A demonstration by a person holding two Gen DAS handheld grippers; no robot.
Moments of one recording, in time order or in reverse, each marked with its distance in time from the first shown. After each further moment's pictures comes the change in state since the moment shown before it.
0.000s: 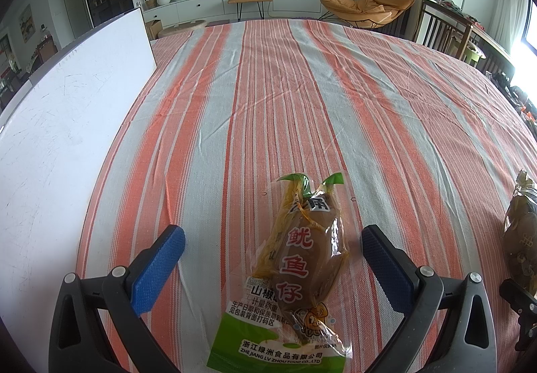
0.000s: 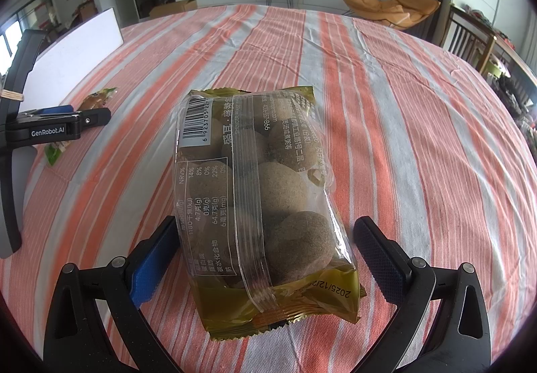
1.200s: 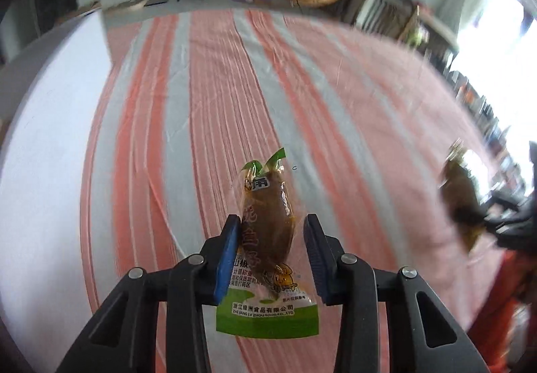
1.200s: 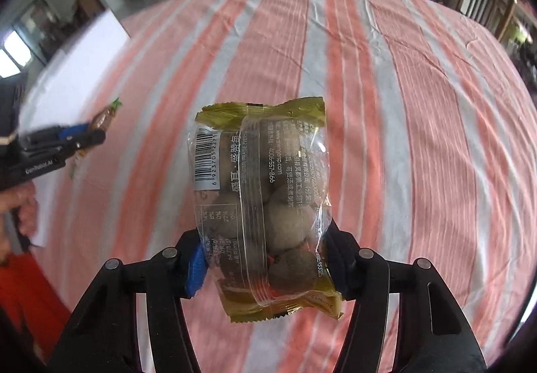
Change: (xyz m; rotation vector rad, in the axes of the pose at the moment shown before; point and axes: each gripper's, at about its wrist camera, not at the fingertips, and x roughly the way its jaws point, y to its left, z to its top) left arm -0.056 0.034 0.020 0.022 0.114 -0.343; right arm -0.021 -0.016 0.057 0.078 0.219 0.149
